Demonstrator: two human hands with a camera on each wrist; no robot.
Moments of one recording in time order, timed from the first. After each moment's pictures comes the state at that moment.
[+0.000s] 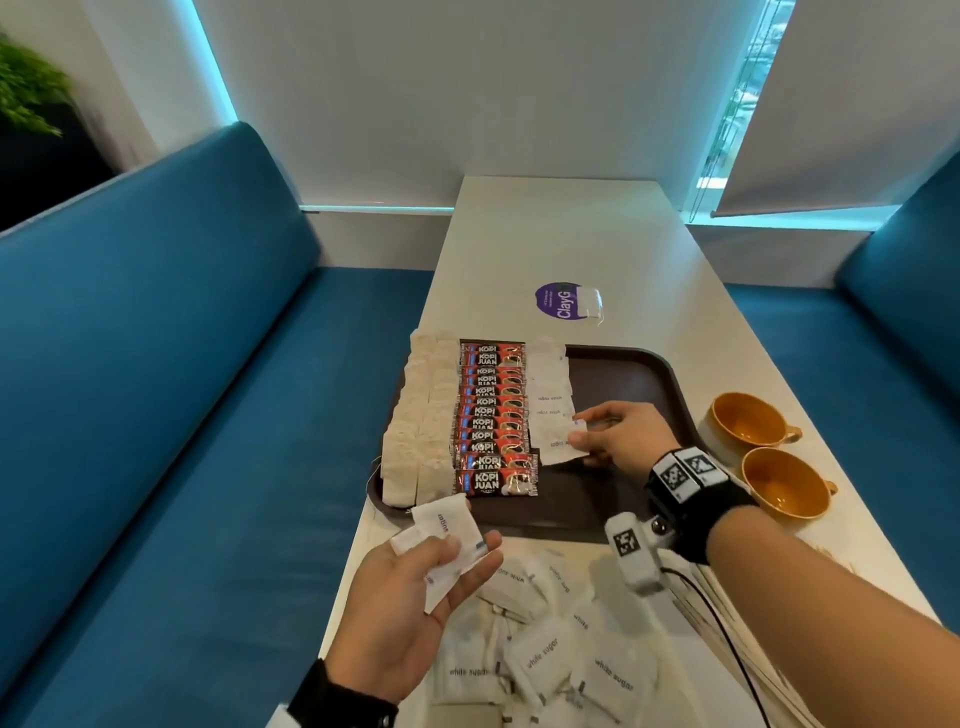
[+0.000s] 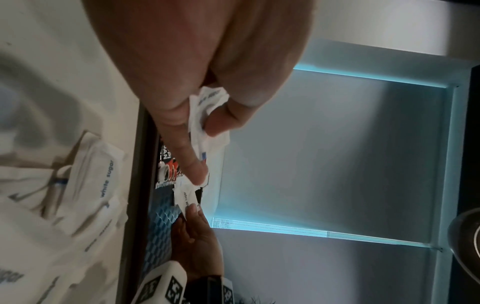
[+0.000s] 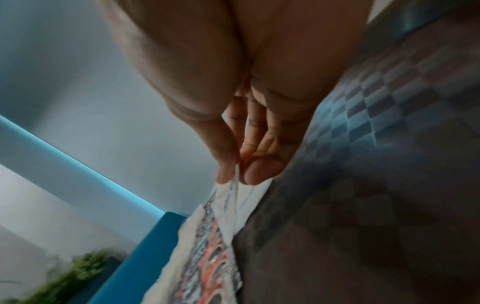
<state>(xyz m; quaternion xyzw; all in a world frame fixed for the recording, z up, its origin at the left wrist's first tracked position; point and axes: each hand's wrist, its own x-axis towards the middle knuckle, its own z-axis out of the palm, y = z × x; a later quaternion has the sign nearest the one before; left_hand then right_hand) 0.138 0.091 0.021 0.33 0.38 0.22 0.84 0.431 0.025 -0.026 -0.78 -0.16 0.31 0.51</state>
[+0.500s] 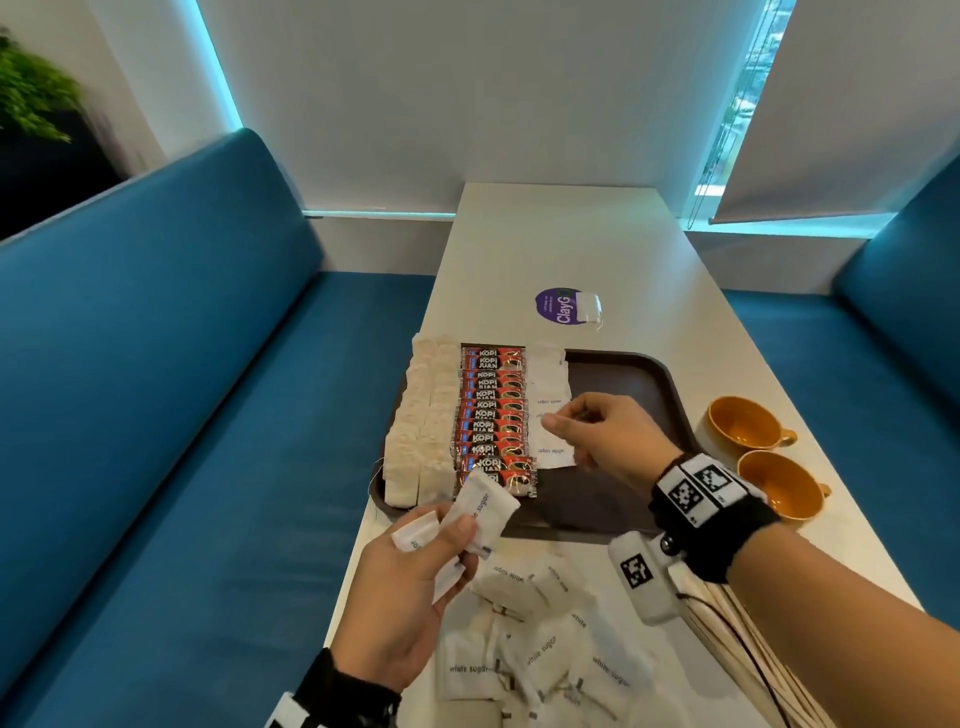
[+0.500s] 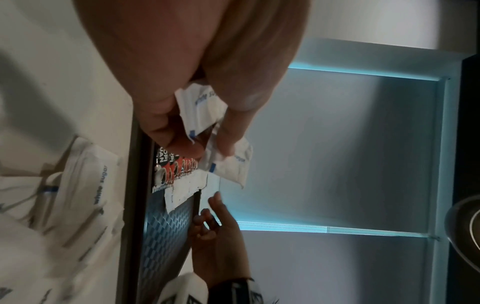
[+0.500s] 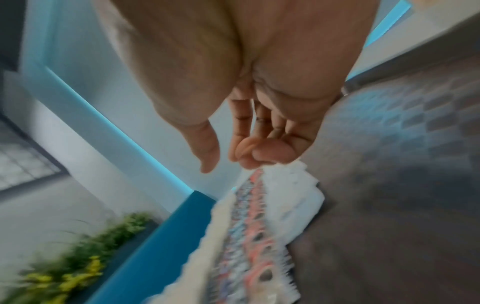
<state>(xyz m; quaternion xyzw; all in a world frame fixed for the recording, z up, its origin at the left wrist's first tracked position) 0.139 0.093 0.021 0.37 0.38 0.23 0.82 0.386 0.022 0.029 -0.80 -0.26 0.29 0.45</state>
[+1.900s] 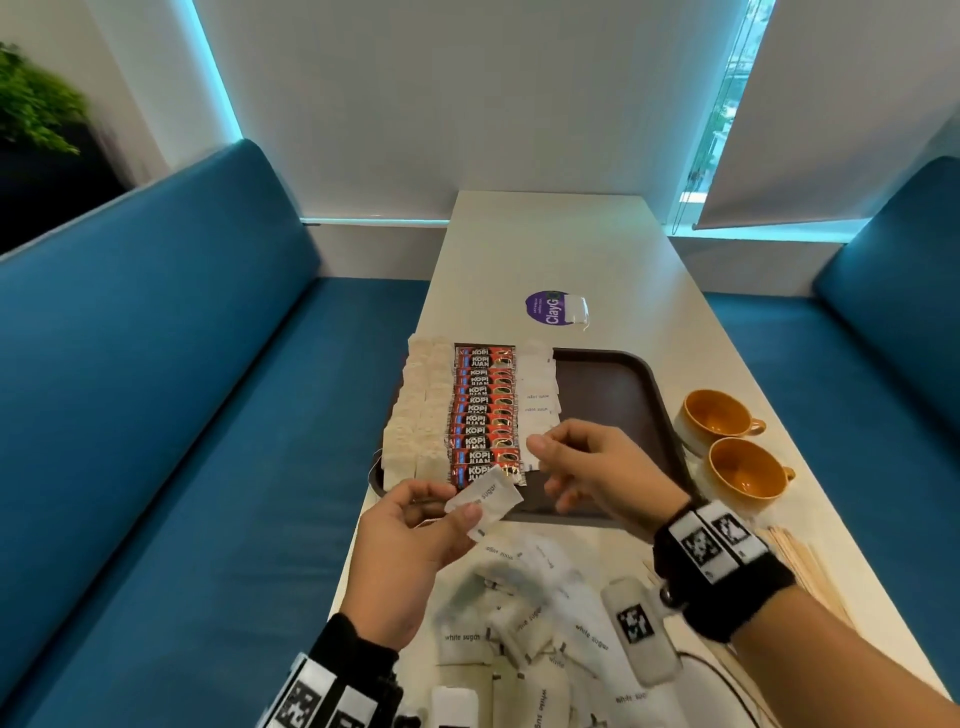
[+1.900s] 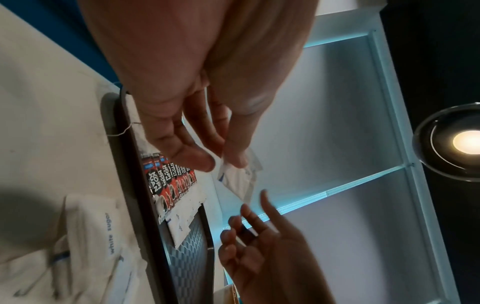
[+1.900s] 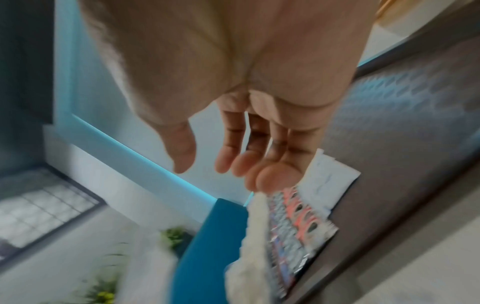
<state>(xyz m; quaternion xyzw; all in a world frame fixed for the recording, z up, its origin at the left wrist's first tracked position) 0.135 0.091 0.021 0.51 0.36 0.26 0.73 0.329 -0.023 0.053 -0.70 -0.25 0.39 0.54</state>
